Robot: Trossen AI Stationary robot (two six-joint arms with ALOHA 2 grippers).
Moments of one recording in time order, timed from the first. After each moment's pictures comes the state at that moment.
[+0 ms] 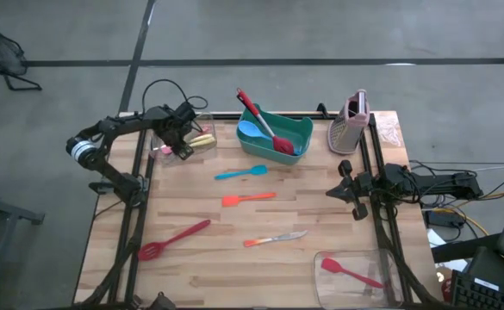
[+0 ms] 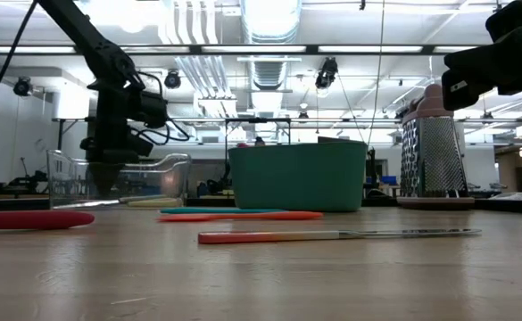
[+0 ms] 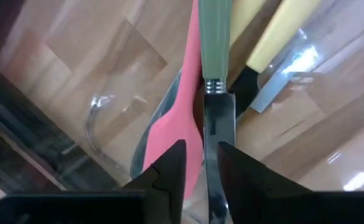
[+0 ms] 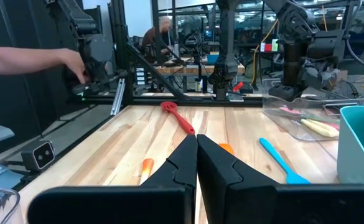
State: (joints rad) left arm 0.90 1.49 0.87 -0.83 -0.22 0.11; right arm 0.04 0.06 0.01 0.08 -0.16 0.08
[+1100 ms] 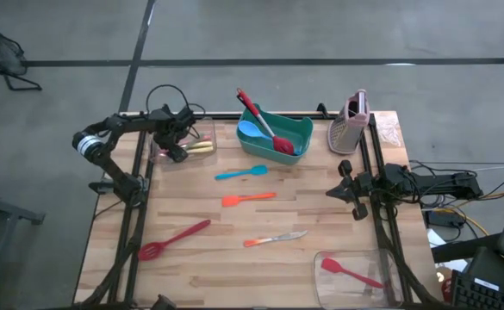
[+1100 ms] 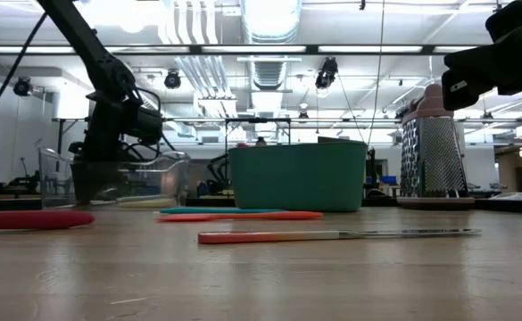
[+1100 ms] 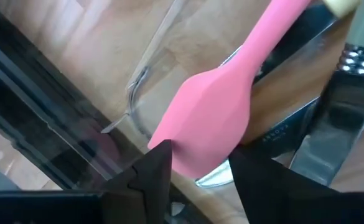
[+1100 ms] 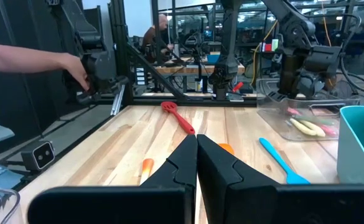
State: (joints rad) left arm 0.92 1.59 0.82 -0.85 -0.34 0.09; right arm 0.04 0.06 0.01 0.08 -0.16 0.08
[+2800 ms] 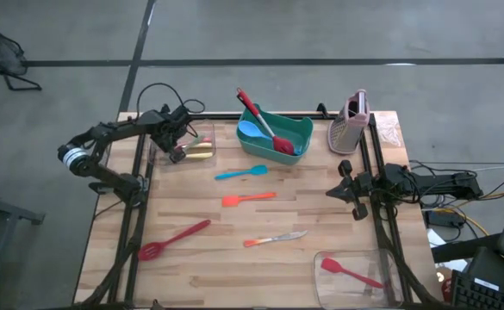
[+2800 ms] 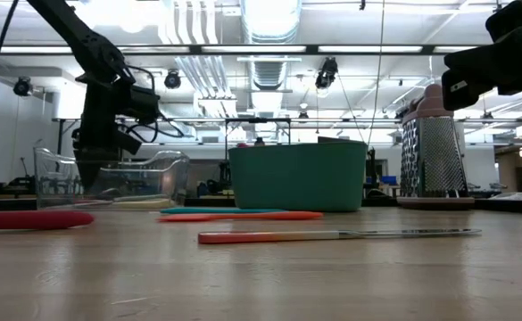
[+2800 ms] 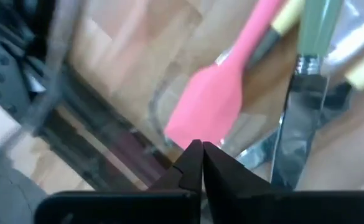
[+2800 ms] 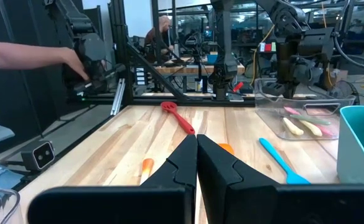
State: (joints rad) left arm 0.88 1.40 0.81 -0.87 -0.36 0.18; right arm 0.04 0.06 0.01 0.08 -0.16 0.08
